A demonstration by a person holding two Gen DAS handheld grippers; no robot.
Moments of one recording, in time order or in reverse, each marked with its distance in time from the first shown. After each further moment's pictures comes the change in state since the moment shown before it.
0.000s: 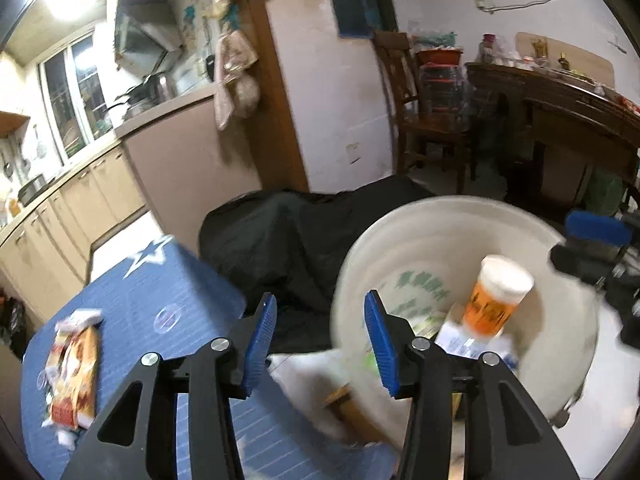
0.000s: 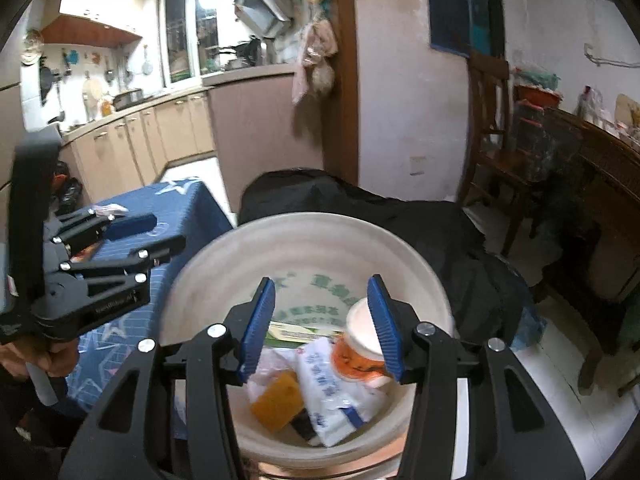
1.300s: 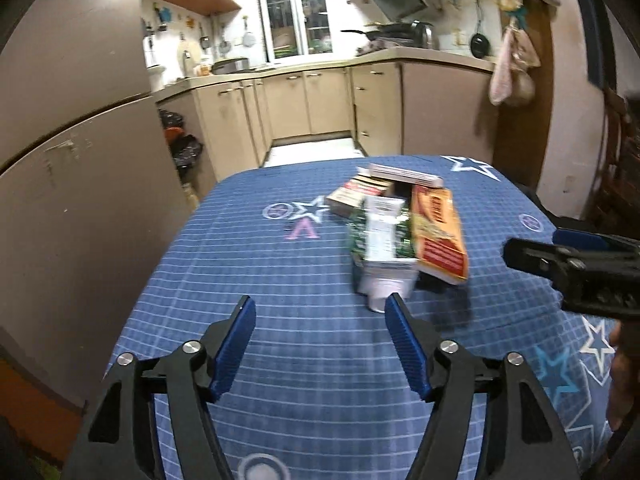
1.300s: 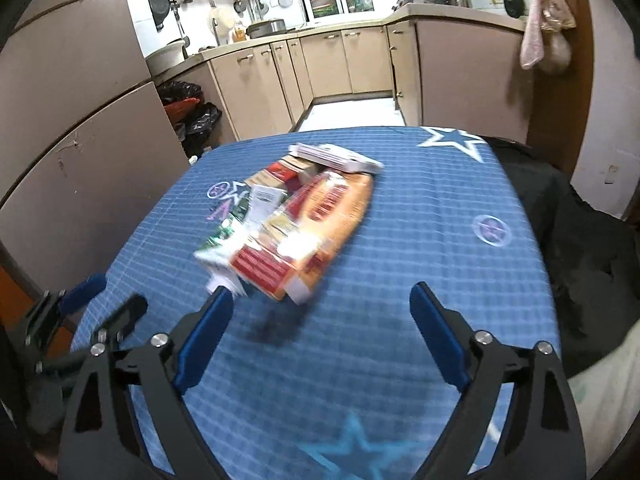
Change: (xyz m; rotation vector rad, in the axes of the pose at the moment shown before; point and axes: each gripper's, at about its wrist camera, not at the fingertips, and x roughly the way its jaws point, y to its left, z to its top) left arm -0.138 0.303 -0.190 -0.503 0.097 0.547; right arm 0.130 0.356 0.044 -0.160 0.228 0.454
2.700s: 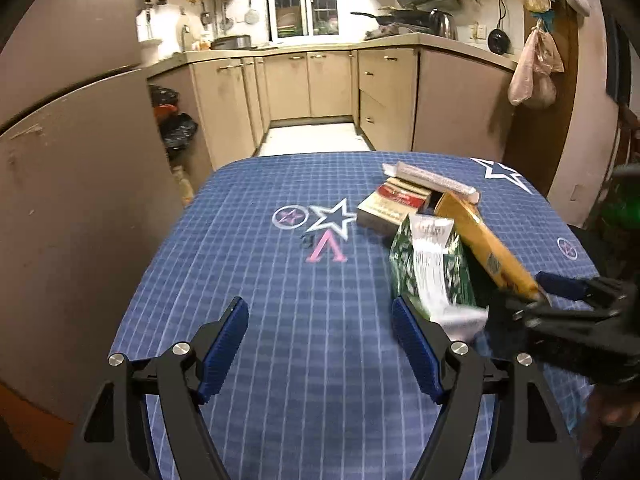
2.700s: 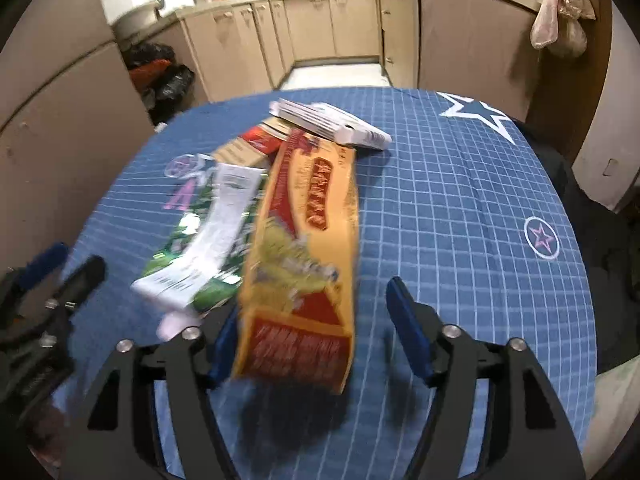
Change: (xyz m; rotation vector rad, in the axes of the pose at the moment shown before) left arm 0.075 0.029 0.041 -0.036 0.080 -0.049; right arm 0.092 0.008 0.018 -0.038 0.159 -0.132
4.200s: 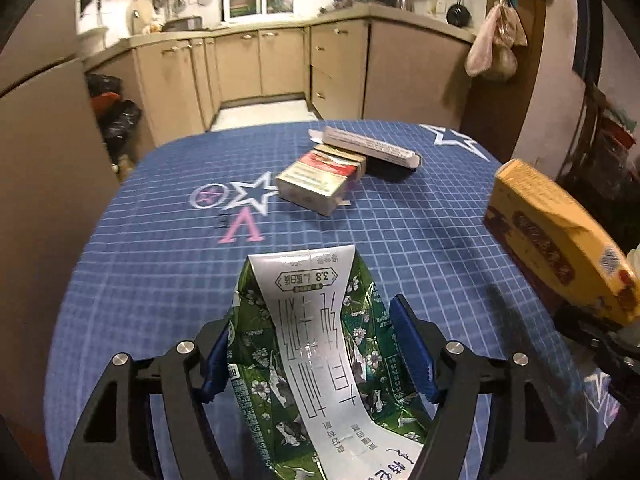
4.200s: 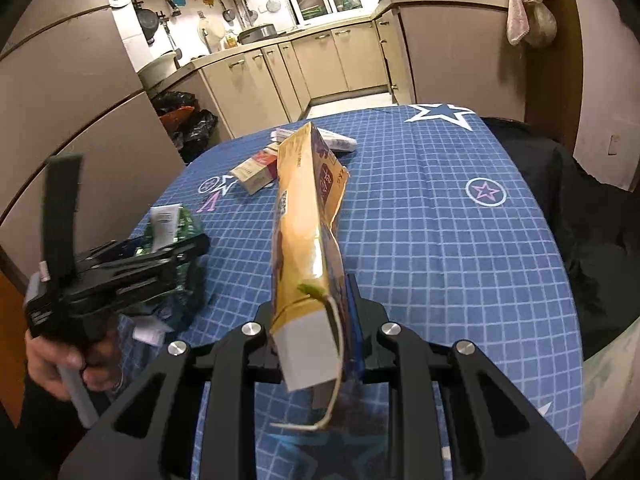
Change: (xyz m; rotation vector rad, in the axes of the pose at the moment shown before) left arm 0.018 -0.040 -0.008 0.057 0.074 -0.141; right arm -0.077 -0.052 -0.073 0.100 -0.174 0.178
